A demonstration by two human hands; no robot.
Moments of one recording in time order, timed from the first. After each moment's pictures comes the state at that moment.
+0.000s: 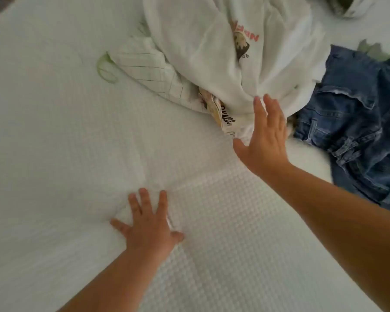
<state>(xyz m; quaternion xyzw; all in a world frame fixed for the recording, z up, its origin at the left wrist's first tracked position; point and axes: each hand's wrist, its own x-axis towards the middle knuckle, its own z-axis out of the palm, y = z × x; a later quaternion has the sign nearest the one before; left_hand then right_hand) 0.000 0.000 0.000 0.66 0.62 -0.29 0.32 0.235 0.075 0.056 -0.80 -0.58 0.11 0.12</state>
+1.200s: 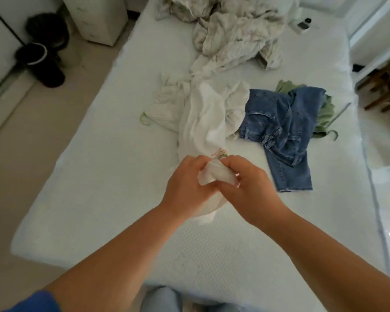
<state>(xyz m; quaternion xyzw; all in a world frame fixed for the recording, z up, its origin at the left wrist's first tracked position) -0.017 -0.096 0.389 0.75 0.46 0.18 0.43 0.106 -0.157 0.441 -0.70 -0.53 0.35 0.32</state>
